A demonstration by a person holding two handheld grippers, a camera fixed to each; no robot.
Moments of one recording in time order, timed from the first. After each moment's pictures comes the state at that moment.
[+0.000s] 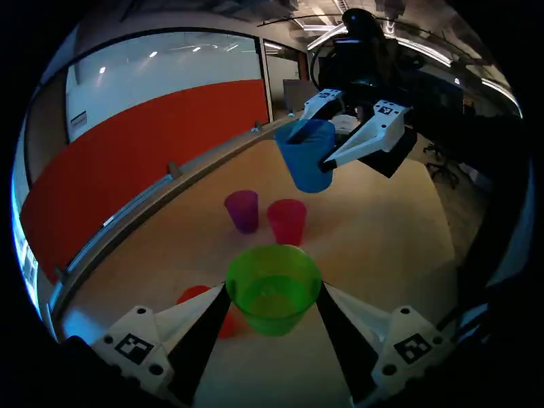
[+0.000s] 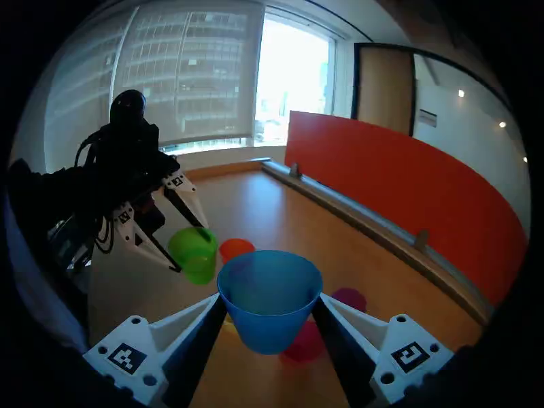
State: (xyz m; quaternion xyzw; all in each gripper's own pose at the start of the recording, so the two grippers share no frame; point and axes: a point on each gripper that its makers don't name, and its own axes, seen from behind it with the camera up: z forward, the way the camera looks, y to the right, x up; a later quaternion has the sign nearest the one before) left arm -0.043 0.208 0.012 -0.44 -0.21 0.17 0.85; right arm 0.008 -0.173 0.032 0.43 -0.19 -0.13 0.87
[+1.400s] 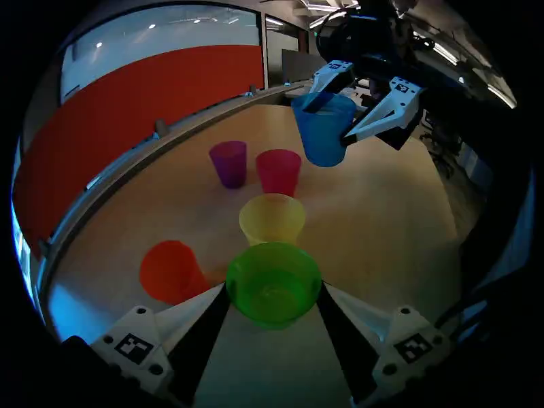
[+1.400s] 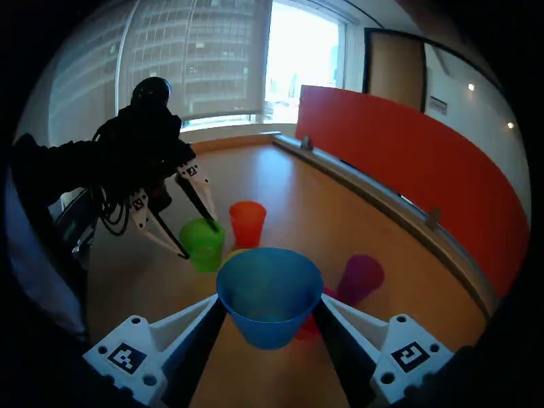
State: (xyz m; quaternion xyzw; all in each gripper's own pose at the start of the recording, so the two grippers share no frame) left arm -0.115 0.209 0.002 -0.45 -0.29 0.17 0.83; right arm -0.045 -0.162 0.014 0.44 -0.24 -0.16 0.85
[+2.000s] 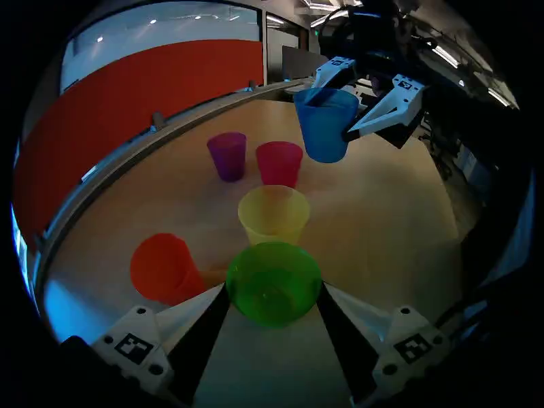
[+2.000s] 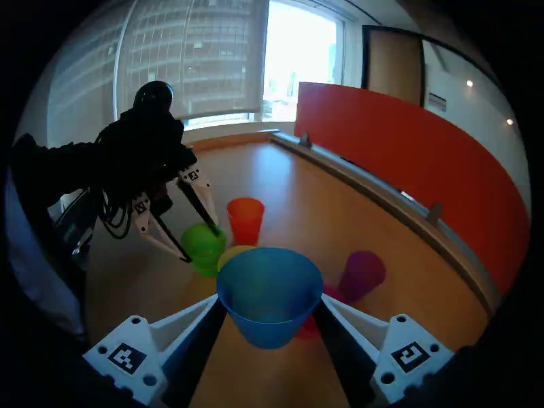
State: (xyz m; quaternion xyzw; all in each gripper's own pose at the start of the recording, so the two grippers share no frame) left arm -0.131 0.213 0.005 -0.45 -0.30 0.17 0.82; right arm -0.053 -0.163 0.019 0.44 -0.24 -0.15 0.85
